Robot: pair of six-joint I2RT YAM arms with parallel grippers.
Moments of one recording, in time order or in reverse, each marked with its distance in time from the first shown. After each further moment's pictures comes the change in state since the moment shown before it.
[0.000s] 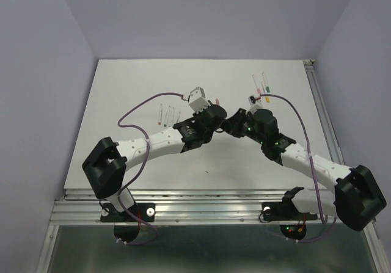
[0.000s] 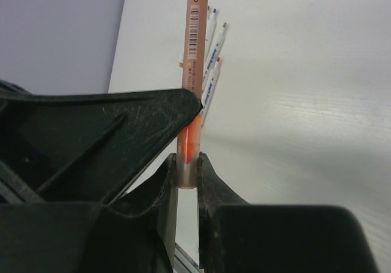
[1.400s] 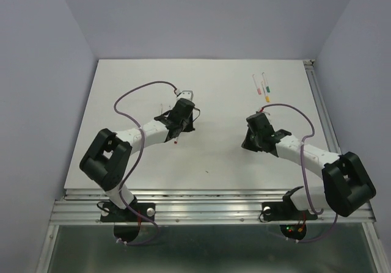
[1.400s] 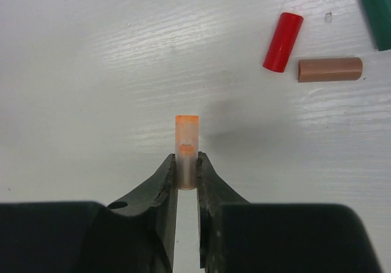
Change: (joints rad) left arm 0.325 0.042 -0.198 0.016 0.435 0.688; right arm -0.089 0.097 0.011 -0.554 0.365 -0.117
